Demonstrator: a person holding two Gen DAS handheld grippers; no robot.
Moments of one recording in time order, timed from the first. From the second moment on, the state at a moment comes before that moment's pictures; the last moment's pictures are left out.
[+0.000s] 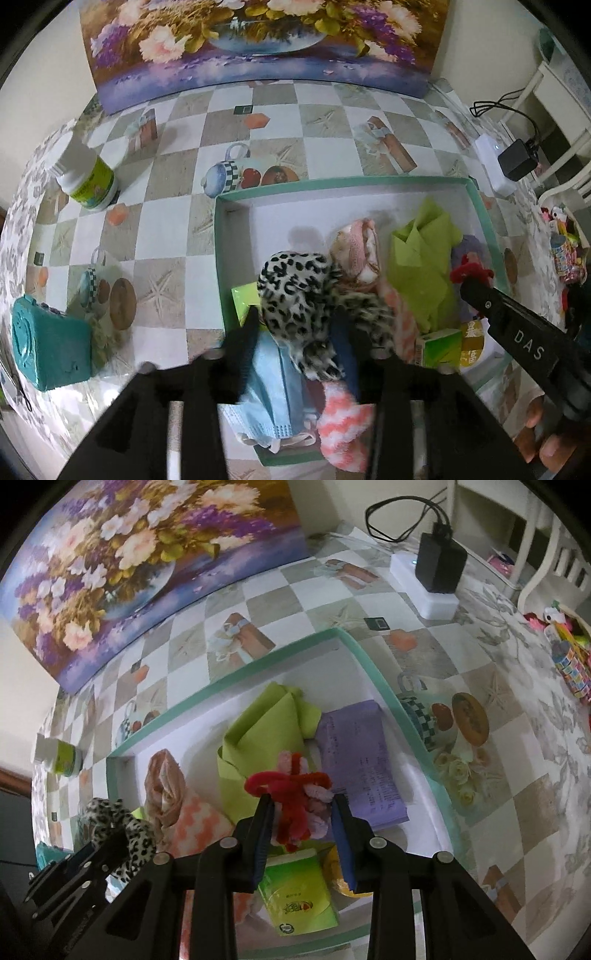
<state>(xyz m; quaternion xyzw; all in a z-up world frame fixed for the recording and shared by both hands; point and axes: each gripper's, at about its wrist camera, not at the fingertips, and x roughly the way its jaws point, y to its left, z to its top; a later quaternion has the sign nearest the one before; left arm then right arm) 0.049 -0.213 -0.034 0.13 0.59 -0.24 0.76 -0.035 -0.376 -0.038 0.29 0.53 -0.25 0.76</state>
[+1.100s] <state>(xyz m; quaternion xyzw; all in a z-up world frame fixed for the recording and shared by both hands) 0.090 -0.153 -0.023 0.06 0.57 -0.14 0.81 -0.026 -0.364 -0.011 0.23 0.50 -0.25 0.80</state>
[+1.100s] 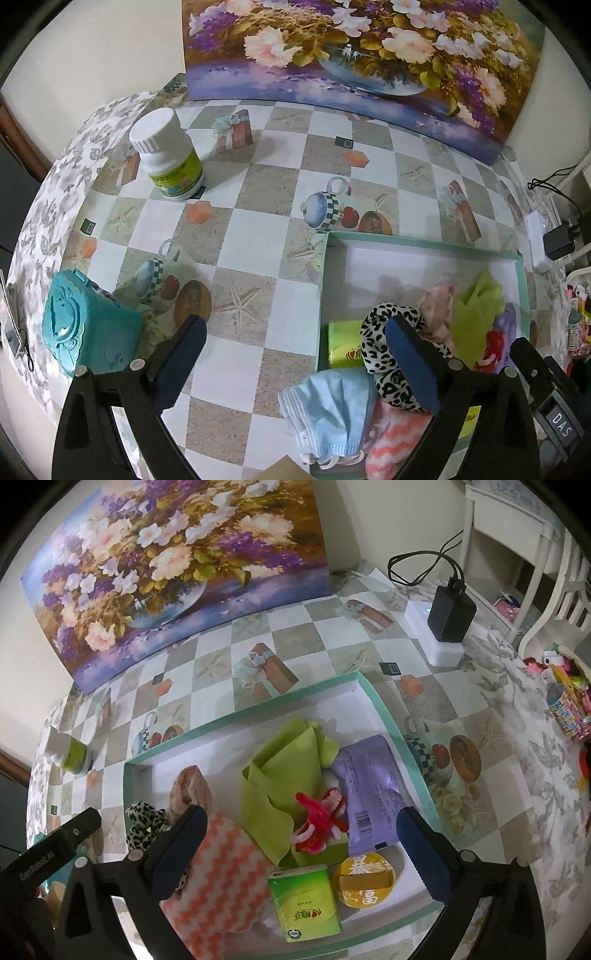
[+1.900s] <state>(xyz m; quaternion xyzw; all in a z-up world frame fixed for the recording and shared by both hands) 0.063 -0.079 -0.003 0.04 0.57 -0.09 0.82 -0.031 -0.301 -0.001 0.18 0.52 -0.22 0.80</state>
